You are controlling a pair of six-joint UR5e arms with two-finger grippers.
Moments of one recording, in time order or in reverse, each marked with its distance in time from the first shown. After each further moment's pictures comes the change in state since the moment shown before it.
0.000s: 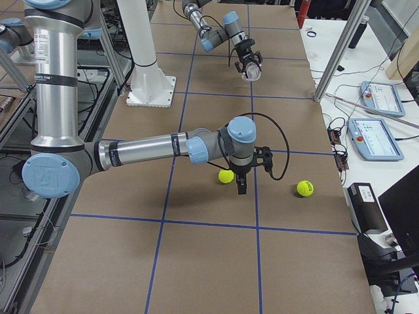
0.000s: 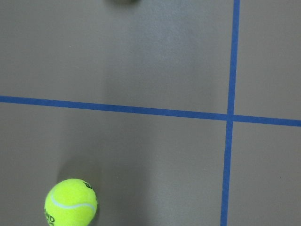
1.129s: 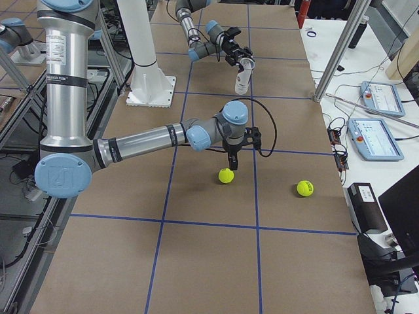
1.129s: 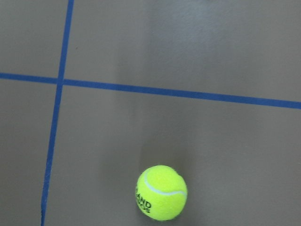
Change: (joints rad) left arm 0.153 0.027 0.072 -0.564 0.391 -0.219; right arm -0.205 -0.017 0.079 0.075 0.037 0.175
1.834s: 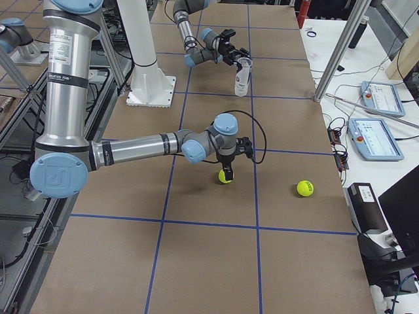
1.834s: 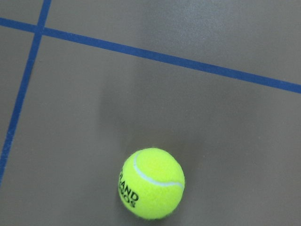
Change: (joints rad) left arm 0.046 0.003 0.067 -0.171 0.120 0.010; right arm -0.103 -0.059 -0.104 0.245 -0.132 0.008
